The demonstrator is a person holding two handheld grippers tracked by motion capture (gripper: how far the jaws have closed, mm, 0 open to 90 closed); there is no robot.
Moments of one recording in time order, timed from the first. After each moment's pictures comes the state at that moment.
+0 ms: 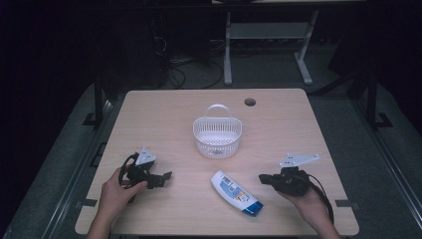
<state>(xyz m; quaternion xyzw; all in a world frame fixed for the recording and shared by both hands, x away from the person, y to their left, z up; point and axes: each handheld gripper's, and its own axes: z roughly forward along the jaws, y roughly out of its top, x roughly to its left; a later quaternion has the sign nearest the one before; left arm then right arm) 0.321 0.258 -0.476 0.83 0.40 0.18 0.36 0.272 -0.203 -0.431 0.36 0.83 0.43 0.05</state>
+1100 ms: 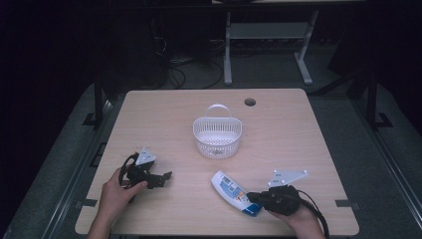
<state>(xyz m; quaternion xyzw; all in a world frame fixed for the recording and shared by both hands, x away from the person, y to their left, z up) 0.321 0.258 -0.476 0.83 0.40 0.18 0.36 0.233 -0.172 -0.436 0.31 0.84 0.44 0.01</state>
